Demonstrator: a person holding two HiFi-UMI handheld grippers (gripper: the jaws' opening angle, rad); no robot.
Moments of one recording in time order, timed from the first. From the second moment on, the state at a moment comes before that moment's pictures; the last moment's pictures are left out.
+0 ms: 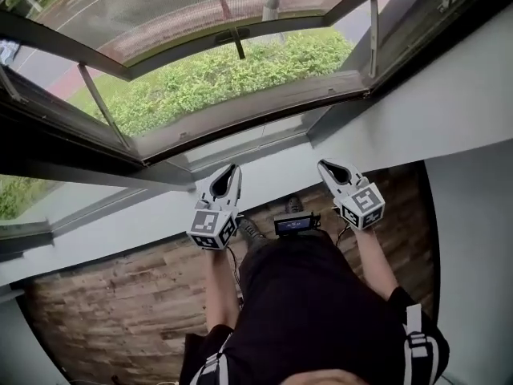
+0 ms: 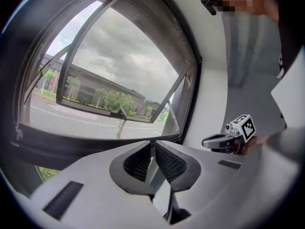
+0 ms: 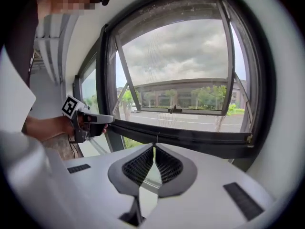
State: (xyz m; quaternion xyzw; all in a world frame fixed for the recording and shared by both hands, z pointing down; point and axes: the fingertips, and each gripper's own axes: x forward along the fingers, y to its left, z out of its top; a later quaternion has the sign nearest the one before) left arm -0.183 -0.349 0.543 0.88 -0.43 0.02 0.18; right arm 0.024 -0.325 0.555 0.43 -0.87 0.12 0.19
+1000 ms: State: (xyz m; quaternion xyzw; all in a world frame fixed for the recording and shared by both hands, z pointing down) left arm -0.080 -0.109 0.426 0.90 -0.44 0.03 0.05; right arm 0.094 -0.123 0.466 0.38 -0.91 0.14 -0.09
